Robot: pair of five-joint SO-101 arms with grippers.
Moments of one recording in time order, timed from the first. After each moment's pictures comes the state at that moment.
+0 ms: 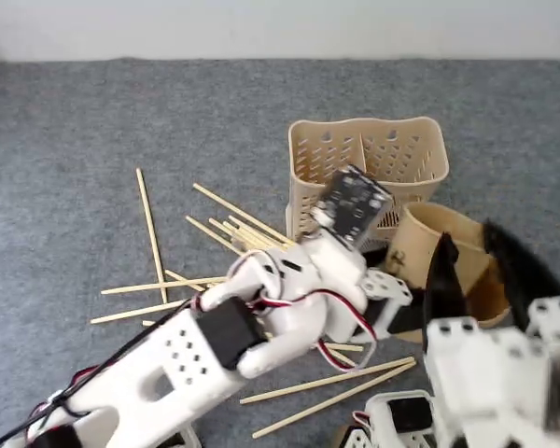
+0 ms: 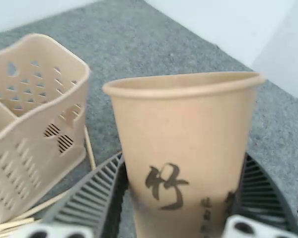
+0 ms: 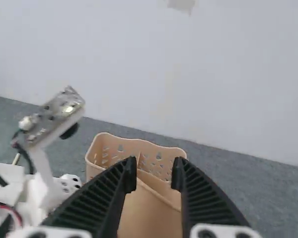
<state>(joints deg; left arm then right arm) 53.3 -32.7 26.9 47.9 23.6 -7.6 -57.2 -22.4 100.7 8.6</state>
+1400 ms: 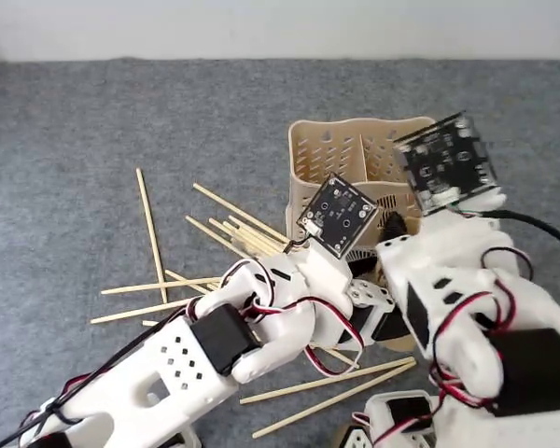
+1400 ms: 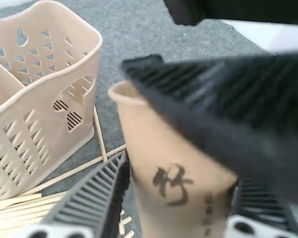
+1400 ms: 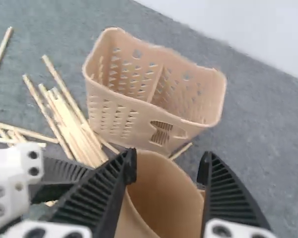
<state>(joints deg) 52.4 -36.2 33.5 47.9 23.6 -8.0 -45.3 -7.2 100.7 16.2</state>
